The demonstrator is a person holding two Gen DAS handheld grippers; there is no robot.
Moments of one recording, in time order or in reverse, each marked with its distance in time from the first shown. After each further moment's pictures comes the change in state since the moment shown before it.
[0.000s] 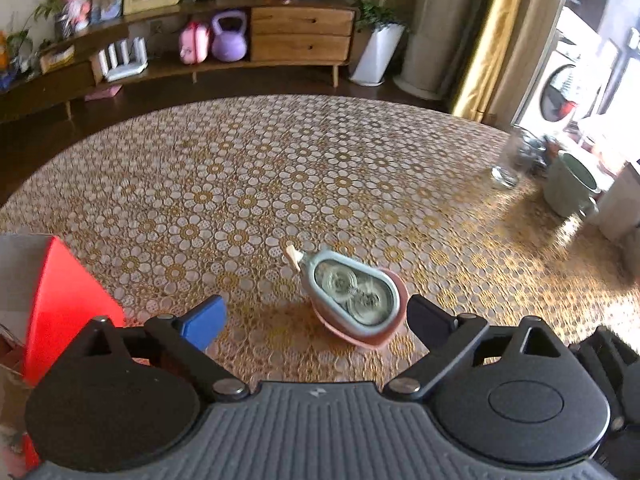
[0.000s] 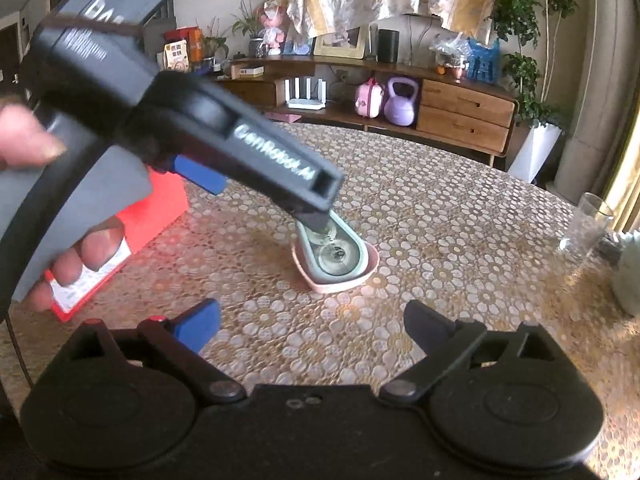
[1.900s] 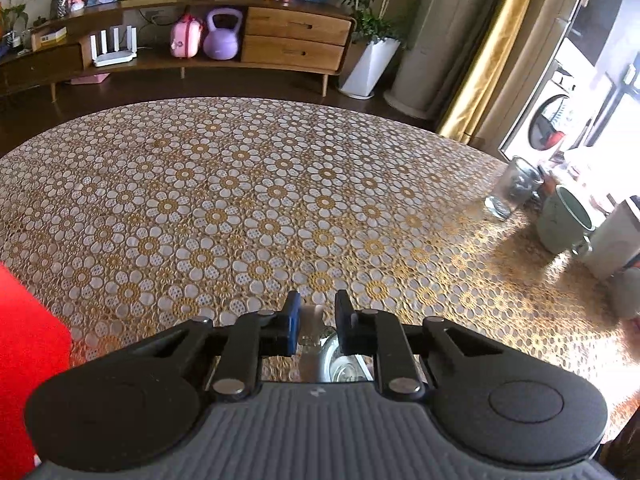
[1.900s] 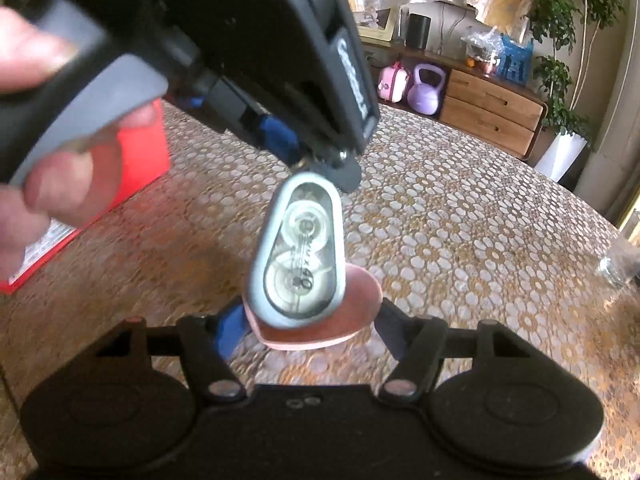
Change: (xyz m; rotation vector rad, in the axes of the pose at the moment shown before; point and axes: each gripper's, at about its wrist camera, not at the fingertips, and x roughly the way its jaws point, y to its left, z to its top) left arm 0.022 0.004 0.011 -0.055 -0.042 -0.099; right arm 0.057 0.004 -0.007 -0.110 0.058 0.026
